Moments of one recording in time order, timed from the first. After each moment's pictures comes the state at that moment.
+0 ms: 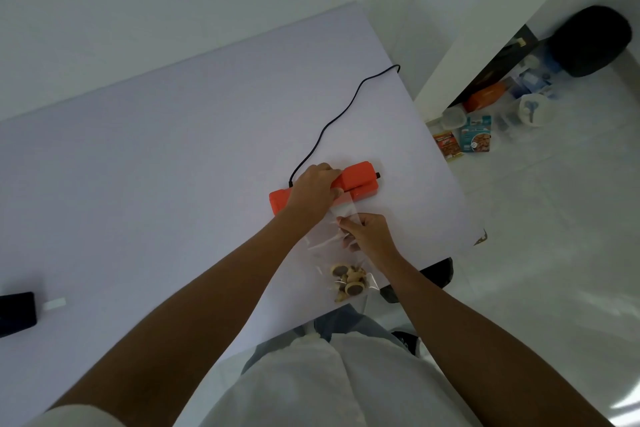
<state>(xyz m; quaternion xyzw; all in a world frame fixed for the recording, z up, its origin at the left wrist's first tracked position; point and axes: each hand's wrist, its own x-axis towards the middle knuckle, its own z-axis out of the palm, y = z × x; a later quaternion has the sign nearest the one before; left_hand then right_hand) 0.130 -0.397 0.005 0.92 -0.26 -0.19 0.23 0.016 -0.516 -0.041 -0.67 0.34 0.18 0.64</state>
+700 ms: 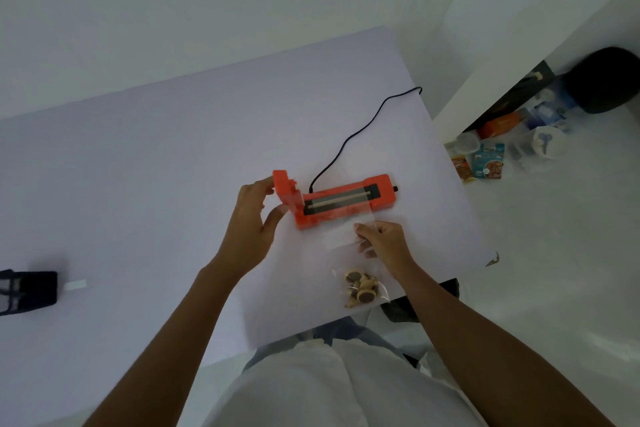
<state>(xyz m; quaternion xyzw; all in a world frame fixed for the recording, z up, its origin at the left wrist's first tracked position) 0.082 -0.256 0.056 0.89 -0.15 -0.04 0.43 0.018 -0.519 -0.036 -0.69 0.32 0.17 0.63</state>
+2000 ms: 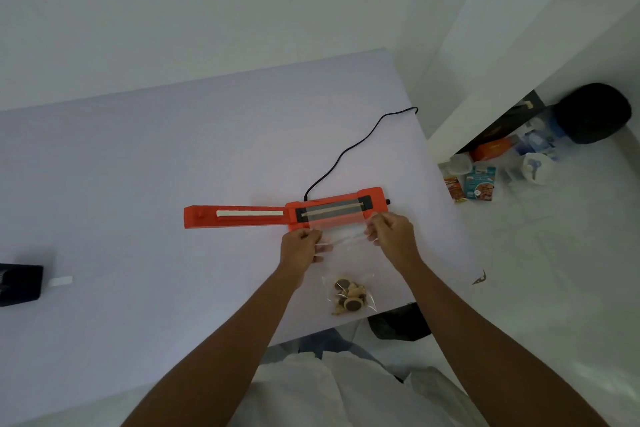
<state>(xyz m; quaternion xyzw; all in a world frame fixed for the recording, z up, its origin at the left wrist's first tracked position) 0.055 -0.348 -0.017 0.66 0.28 -0.30 0.63 0.038 -0.550 -0.019 -0.81 0.24 0.07 0.53</state>
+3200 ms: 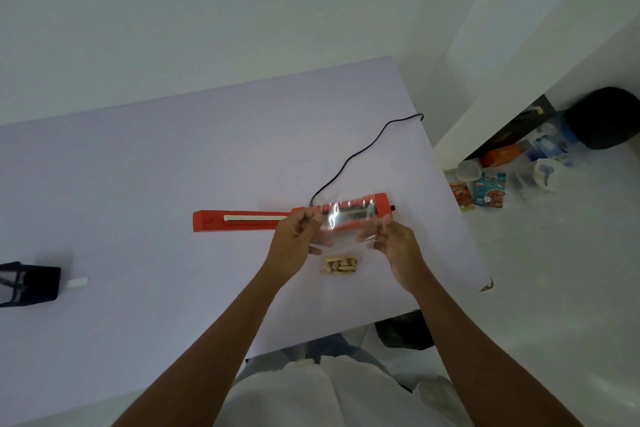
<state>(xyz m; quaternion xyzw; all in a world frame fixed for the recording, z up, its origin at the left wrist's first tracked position) 0.063 -0.323 0.049 0.71 0.06 -0.22 0.67 0.025 -0.541 0.011 -0.61 0.16 0.11 0.77</state>
